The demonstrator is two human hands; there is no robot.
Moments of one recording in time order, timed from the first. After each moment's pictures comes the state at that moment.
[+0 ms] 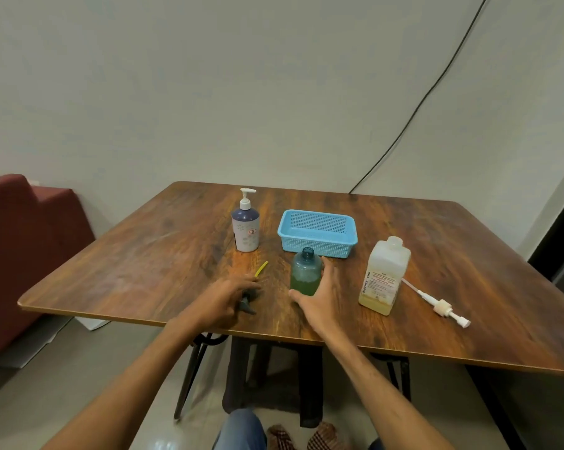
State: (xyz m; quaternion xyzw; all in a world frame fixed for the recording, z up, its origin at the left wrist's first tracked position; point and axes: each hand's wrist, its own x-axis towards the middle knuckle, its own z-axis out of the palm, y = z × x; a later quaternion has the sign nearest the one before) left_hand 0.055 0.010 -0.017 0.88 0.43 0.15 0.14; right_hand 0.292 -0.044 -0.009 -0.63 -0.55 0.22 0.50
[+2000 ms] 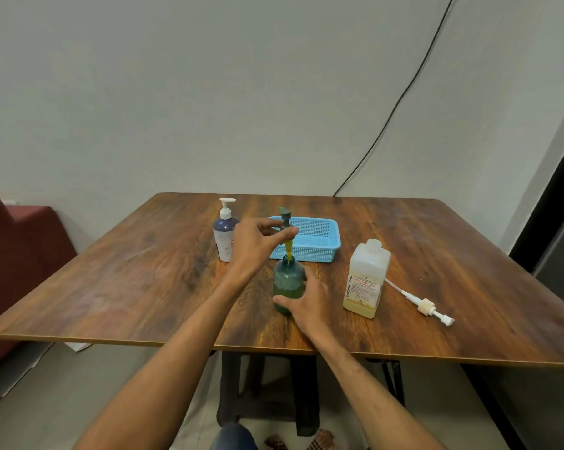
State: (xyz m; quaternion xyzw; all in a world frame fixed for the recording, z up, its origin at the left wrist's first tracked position) left_hand 0.185 0.014 0.096 0.69 0.43 0.51 0.29; right_hand 0.305 -0.028 -0.014 -0.62 -0.56 0.24 0.50
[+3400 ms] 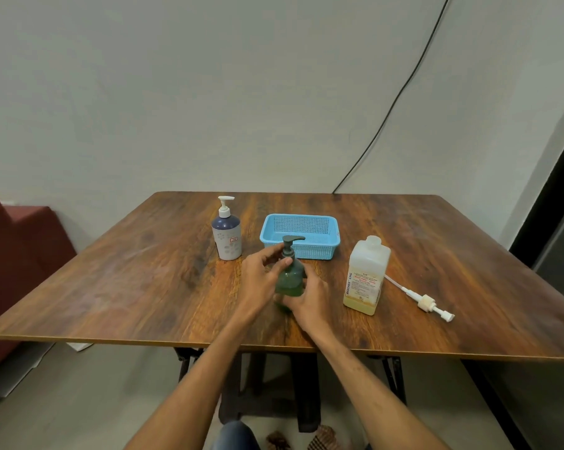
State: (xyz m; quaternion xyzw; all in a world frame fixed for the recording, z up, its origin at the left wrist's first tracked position) left_hand 0.190 -0.002 0.032 0.68 0.42 0.53 0.30; right_hand 0.305 -0.028 -0.014 -0.60 -0.56 0.23 0.52
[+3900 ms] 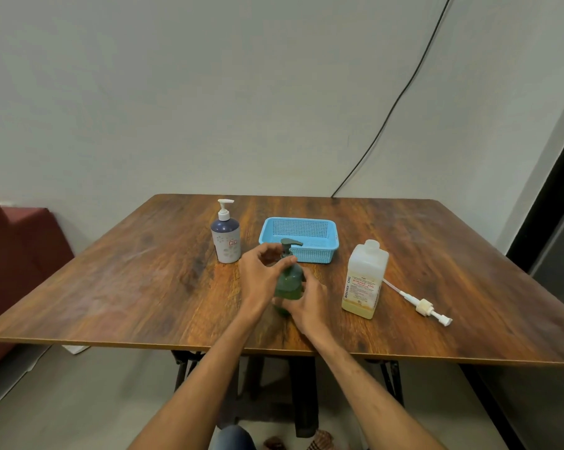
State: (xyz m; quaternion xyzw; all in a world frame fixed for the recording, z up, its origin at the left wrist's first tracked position) left_hand 0.199 -0.001 0.039 0.61 0.43 0.58 0.31; right_hand 0.306 -0.029 -0.010 -0.61 -0.56 0.24 0.51
